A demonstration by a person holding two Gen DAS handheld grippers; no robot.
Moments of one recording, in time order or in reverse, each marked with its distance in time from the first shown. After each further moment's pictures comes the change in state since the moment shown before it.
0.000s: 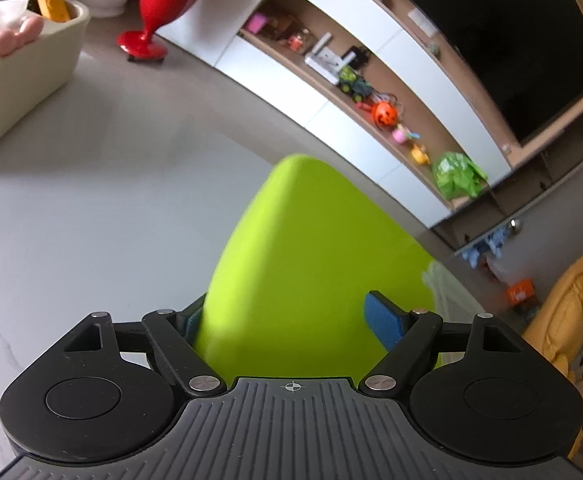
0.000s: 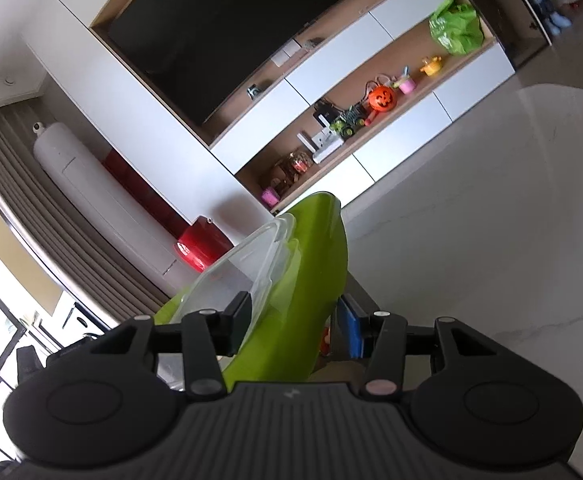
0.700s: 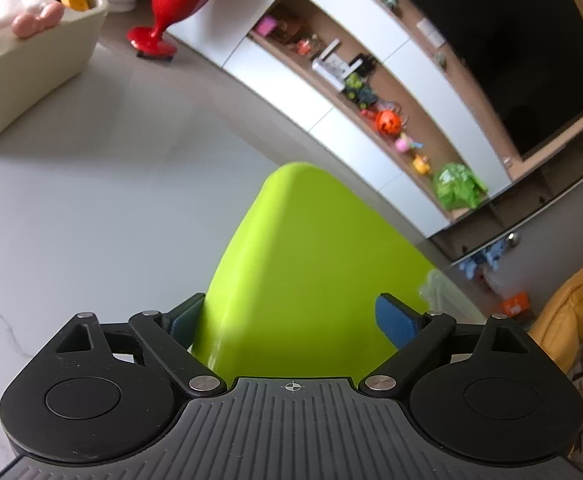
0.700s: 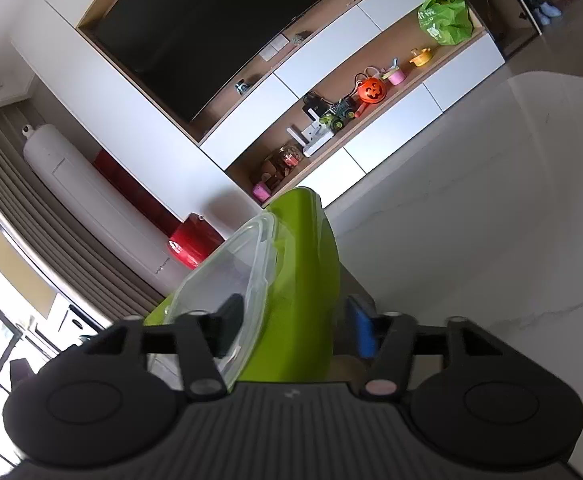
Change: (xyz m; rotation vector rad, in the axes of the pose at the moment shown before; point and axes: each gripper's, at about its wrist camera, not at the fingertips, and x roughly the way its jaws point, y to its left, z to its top) left arm -0.011 0.014 -0.003 -0.064 -0.042 -0.025; right arm 0.006 -0.008 -0.005 0.046 0.011 -0.016
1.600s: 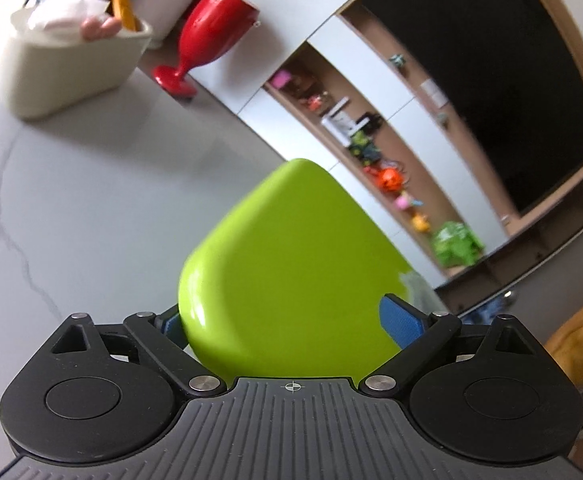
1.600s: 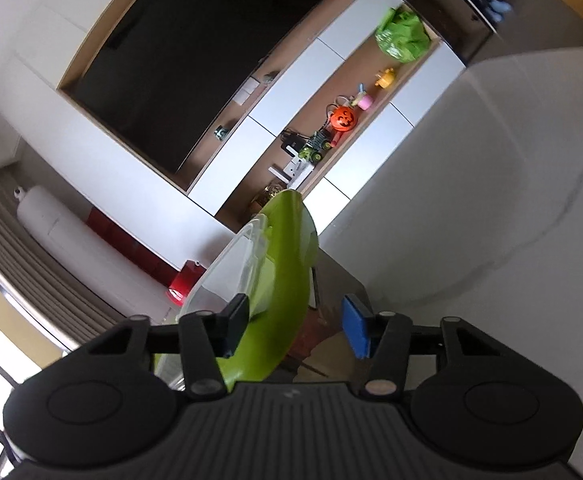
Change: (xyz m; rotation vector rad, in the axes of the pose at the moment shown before) left arm -0.033 -0.013 -0.054 -0.060 -0.159 0.010; right arm -0.036 -0.008 -0.048 0.092 -0.145 -0.031
